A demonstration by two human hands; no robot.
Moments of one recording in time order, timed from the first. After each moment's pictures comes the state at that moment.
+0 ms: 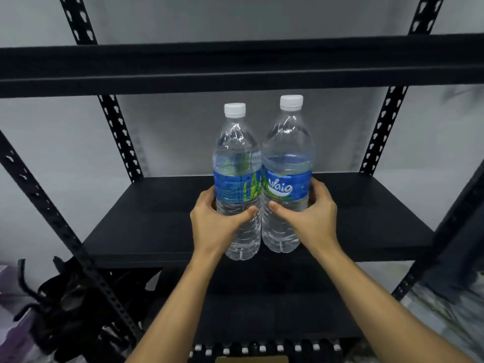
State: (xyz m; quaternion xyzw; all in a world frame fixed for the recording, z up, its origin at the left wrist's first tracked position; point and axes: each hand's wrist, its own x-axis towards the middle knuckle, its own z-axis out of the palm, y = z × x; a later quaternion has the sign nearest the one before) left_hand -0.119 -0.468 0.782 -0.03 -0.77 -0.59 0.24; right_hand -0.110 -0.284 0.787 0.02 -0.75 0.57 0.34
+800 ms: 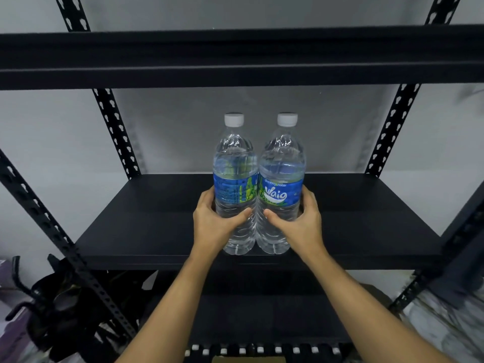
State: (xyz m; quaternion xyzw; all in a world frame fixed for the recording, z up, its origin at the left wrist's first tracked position) left_hand -0.166 -0.467 0.752 -0.05 -0.76 -0.61 0.22; right_hand -0.153 -0.280 0.747 0.04 -0.76 0.59 0.27
